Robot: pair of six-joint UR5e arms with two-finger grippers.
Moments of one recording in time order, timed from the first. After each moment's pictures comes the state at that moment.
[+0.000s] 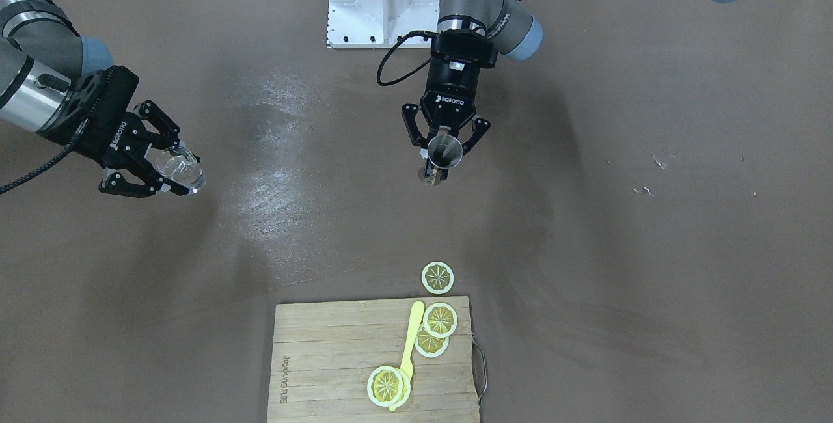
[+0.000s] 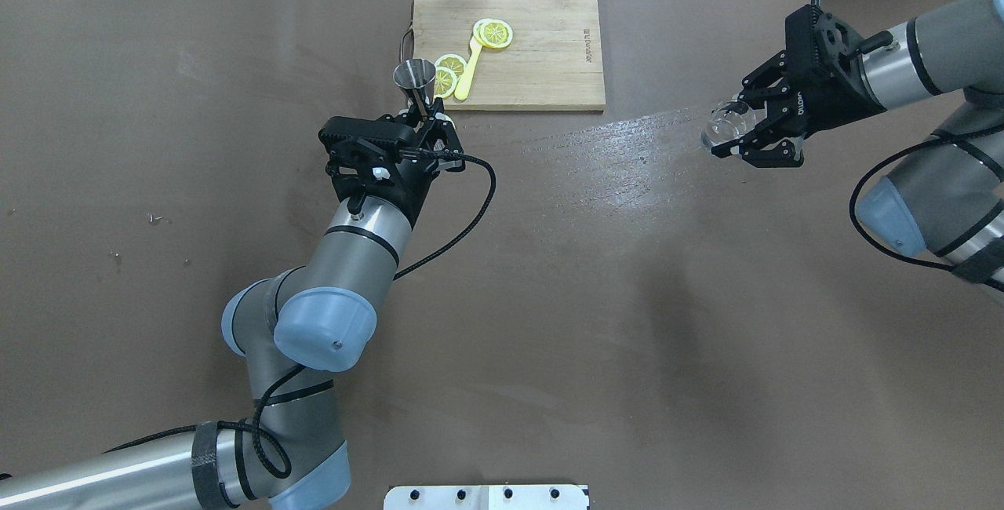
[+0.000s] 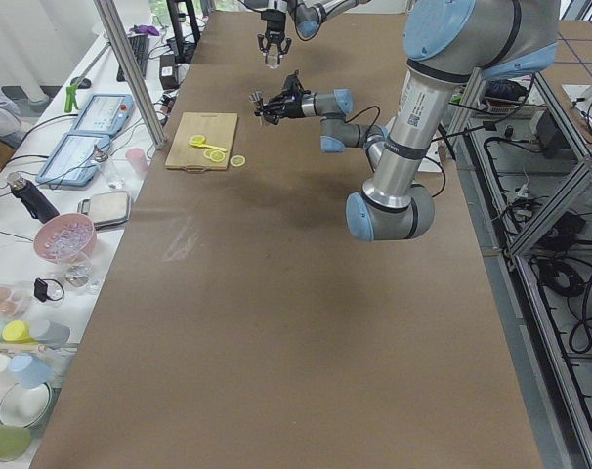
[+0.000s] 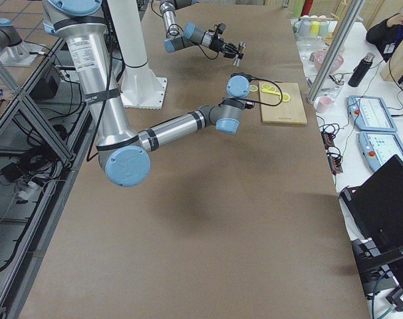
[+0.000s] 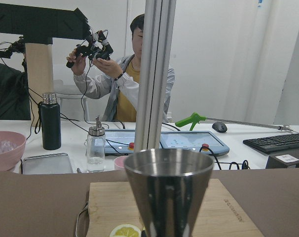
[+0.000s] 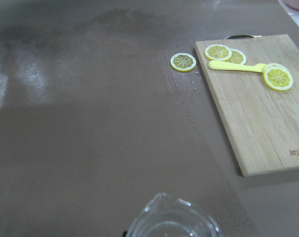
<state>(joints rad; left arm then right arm) -0.33 -2.16 -1.63 -2.44 -0.70 -0.93 1.00 -1.30 1.67 -0.67 2.41 -0.15</state>
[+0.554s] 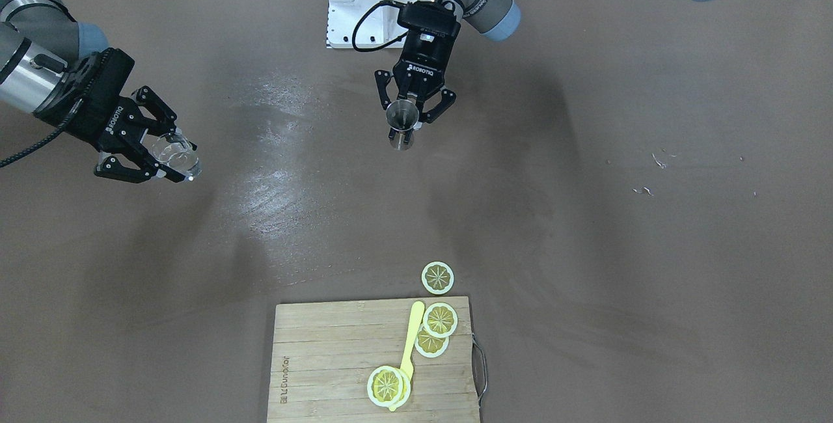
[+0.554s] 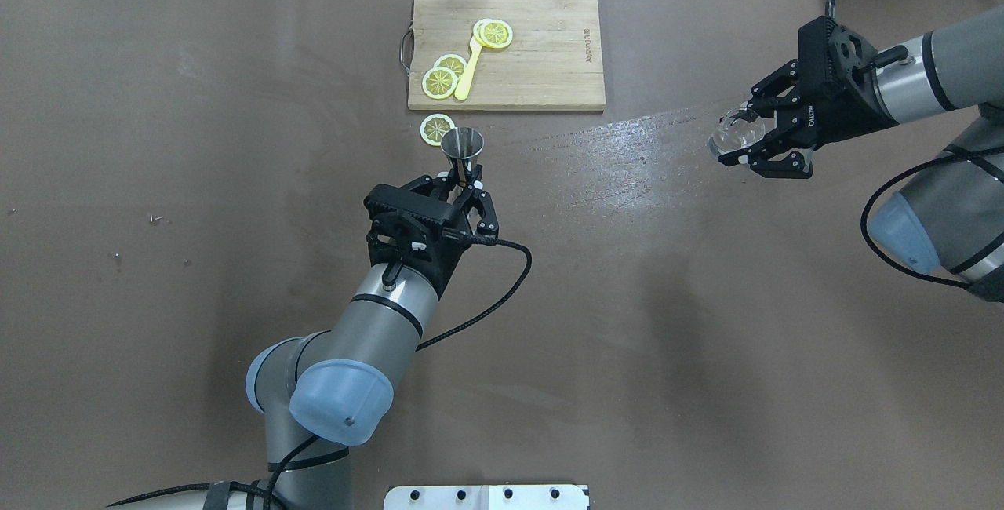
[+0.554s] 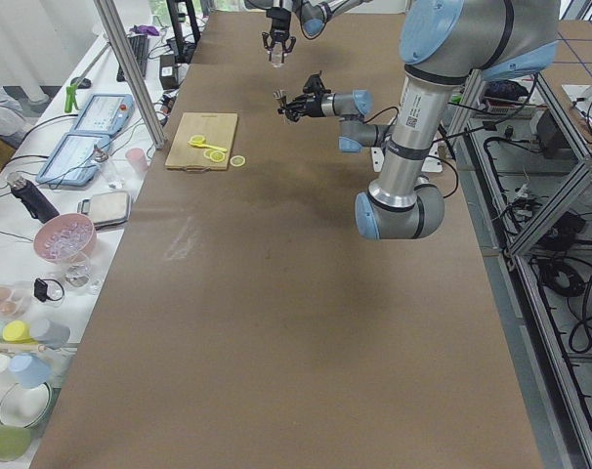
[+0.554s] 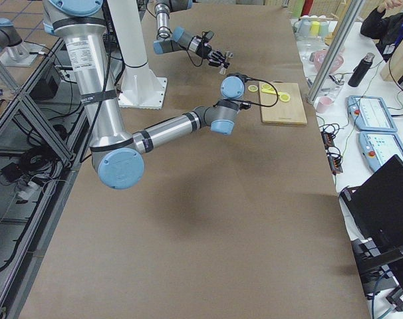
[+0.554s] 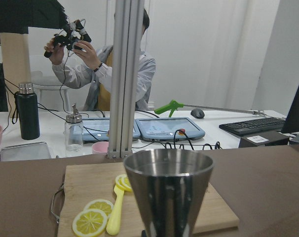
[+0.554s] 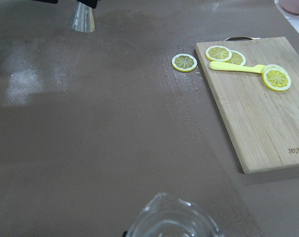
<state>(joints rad) -0.21 -2.16 -1.62 -2.54 -0.70 -0.73 0.98 -1.34 1.71 -0.65 2.38 -0.15</state>
